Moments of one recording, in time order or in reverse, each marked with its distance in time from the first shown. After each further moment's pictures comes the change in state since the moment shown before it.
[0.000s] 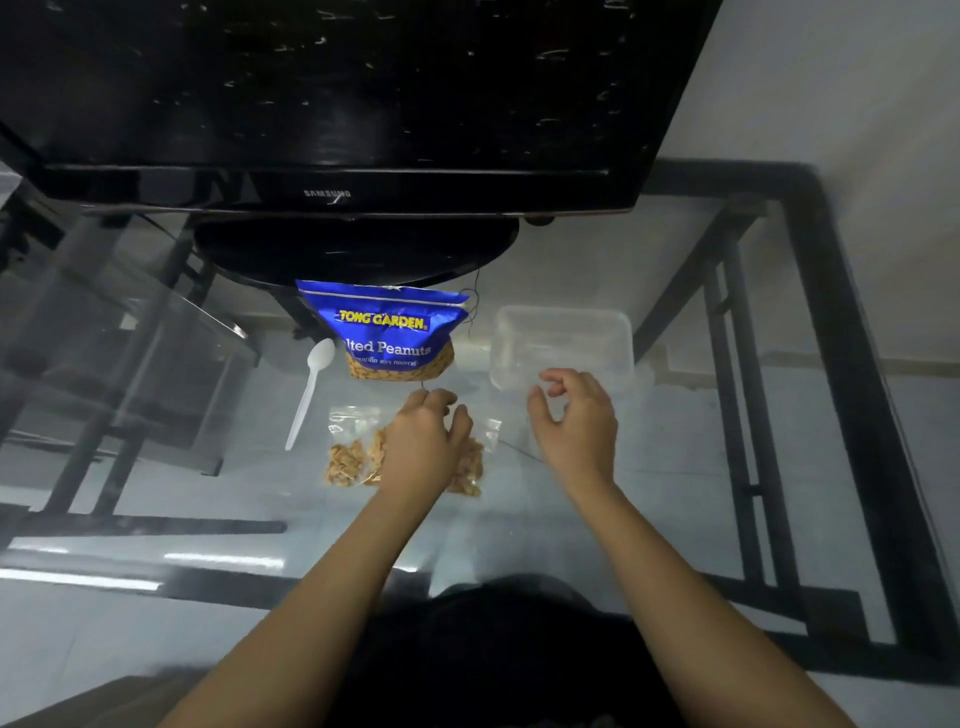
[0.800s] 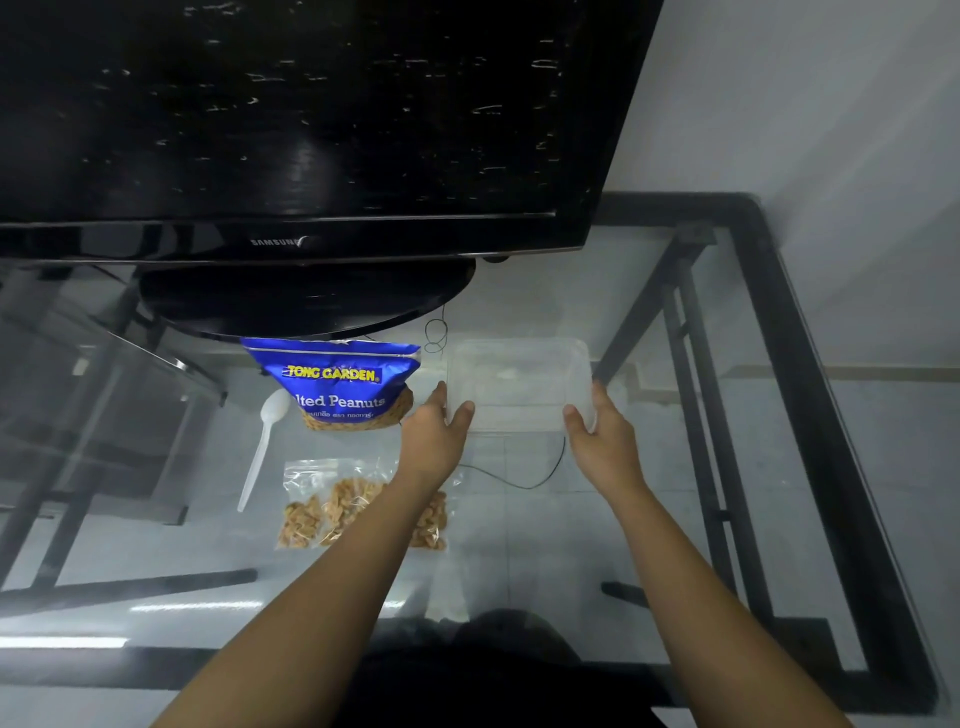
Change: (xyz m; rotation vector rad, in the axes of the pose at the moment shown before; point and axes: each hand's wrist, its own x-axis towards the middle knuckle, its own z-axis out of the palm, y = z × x) left_hand 0.057 0.043 0.034 -0.169 -0.281 -0.259; right_hand 0.052 0.048 -0.042 0.079 -0.255 0.347
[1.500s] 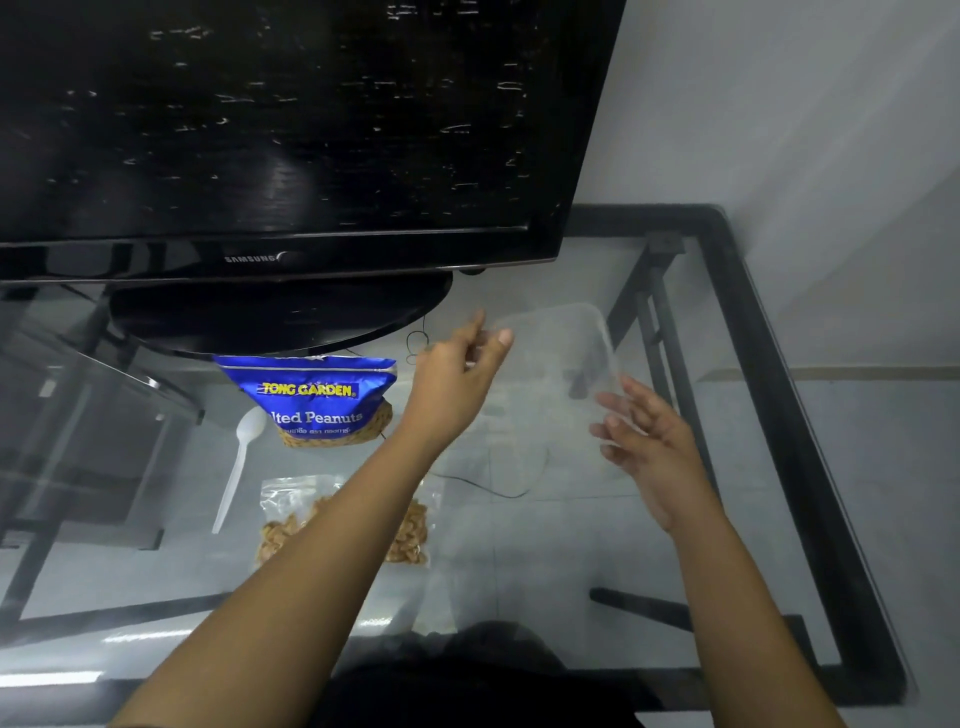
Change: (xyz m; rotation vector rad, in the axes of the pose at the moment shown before) left_hand -0.007 0.084 -0.029 -0.206 -0.024 0.354; right_hand -0.032 -0.006 -0.075 0.676 -0.059 -0.004
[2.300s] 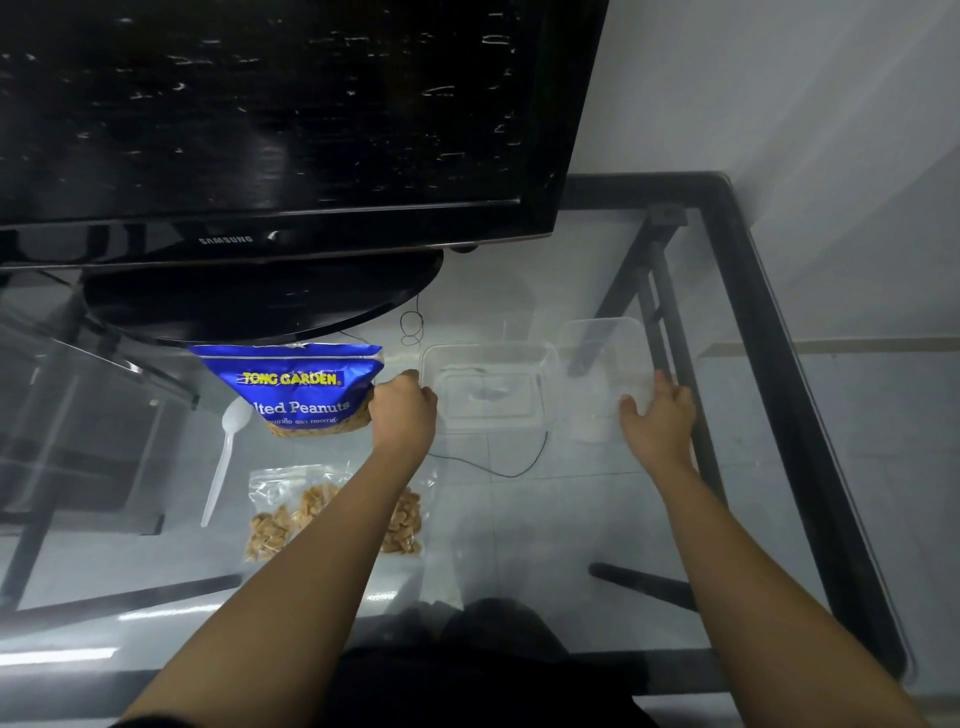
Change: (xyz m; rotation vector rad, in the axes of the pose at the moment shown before) left_hand 0.009 -0.078 0.017 0.537 0.106 -0.342; right_hand 0.075 0.062 -0.028 -0.903 0.404 0.055
